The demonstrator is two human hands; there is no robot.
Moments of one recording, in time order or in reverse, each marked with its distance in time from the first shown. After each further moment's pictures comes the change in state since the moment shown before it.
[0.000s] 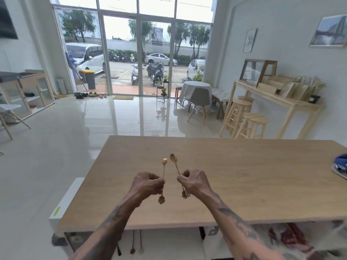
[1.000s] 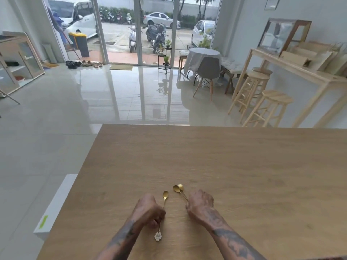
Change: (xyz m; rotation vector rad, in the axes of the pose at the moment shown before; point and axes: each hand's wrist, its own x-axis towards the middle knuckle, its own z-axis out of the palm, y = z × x) left_hand 0.160 -0.093 0.011 0.403 -0.222 -0.548; right_hand 0.147 0.066 0.124 -0.619 -0.258 0.195
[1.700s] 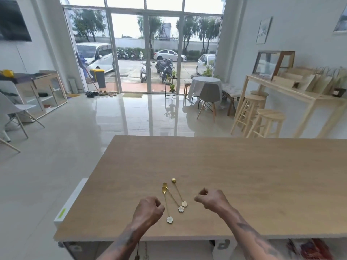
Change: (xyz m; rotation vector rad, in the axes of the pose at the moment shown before) left_hand -0.137 -0.029 0.057 0.091 0.379 0.338; right_hand -0.116 0.093 -0.044 0.677 -0.029 0.026
